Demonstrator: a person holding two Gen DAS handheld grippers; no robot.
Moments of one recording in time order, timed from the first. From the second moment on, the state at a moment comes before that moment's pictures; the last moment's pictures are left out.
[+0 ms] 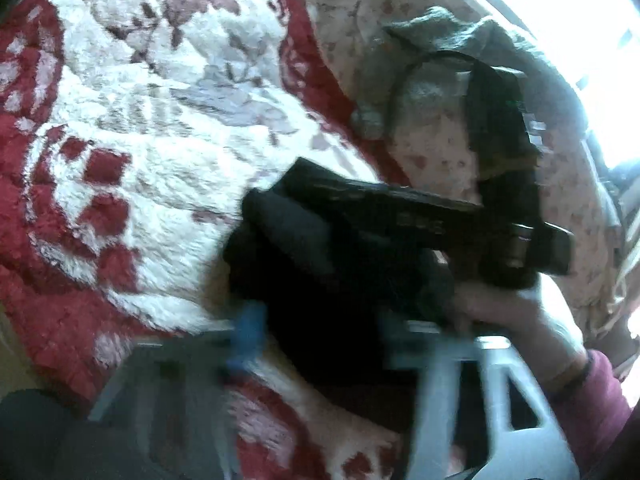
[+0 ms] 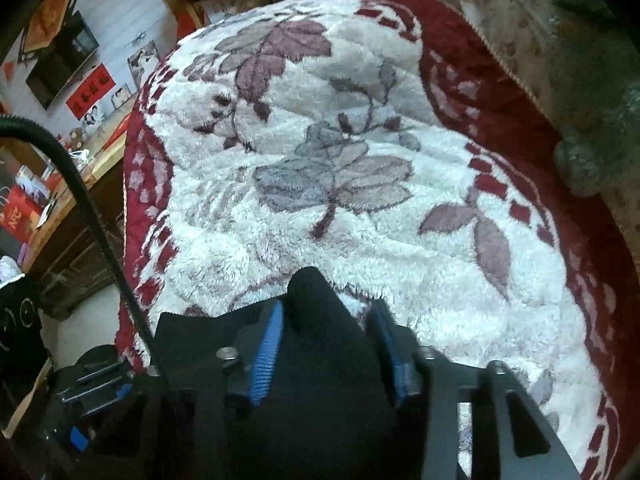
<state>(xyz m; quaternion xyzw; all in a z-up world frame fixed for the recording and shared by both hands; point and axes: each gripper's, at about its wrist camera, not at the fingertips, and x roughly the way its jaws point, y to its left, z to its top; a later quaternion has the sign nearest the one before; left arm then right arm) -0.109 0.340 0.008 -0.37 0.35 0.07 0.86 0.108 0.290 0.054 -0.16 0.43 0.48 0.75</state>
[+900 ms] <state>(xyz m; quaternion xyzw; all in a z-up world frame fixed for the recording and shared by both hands) -0.109 0.165 0.151 -0.18 0.28 -0.12 0.94 0.017 0.008 0.181 0.14 0.28 0.43 0.85</state>
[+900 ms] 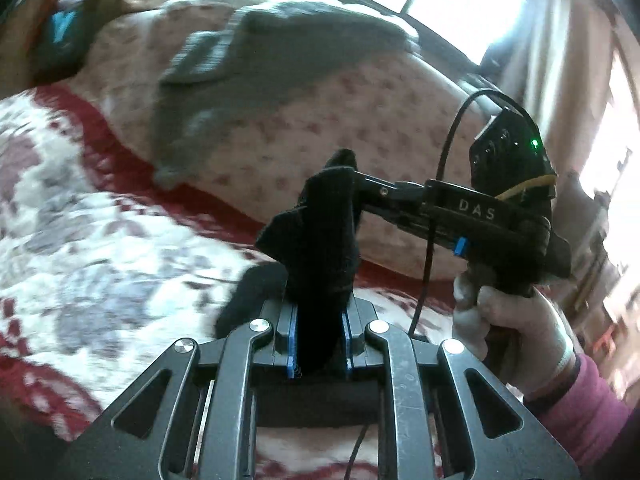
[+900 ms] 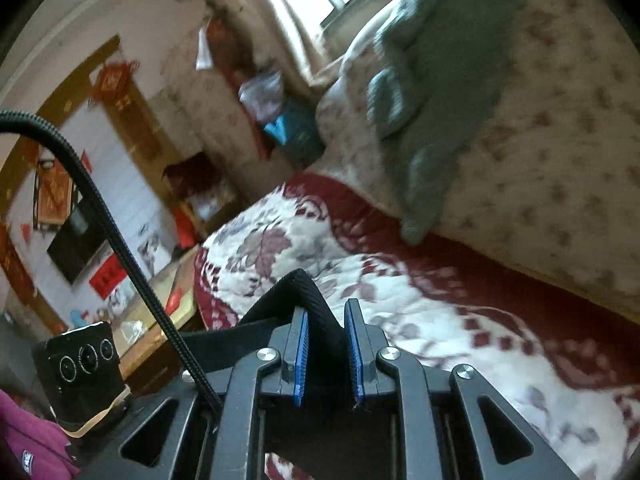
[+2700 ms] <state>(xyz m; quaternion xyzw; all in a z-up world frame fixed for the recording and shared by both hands) -0.091 -0.010 0.076 -0.08 0.44 -0.24 0.86 -0.054 -0.183 0.037 0.31 0.35 0.24 0.85</state>
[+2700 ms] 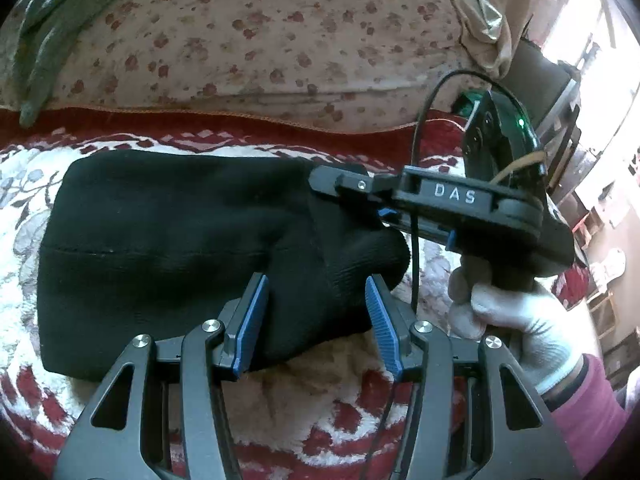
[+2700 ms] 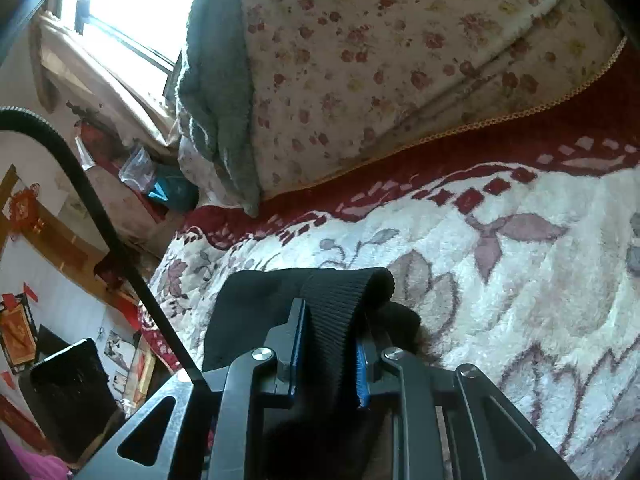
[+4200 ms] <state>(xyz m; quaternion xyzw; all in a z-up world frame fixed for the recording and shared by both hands) -0.052 0.137 0.069 -0.16 0.47 -0.13 0.86 -0.089 -0.186 0.024 0.37 0.39 0.21 0.82</state>
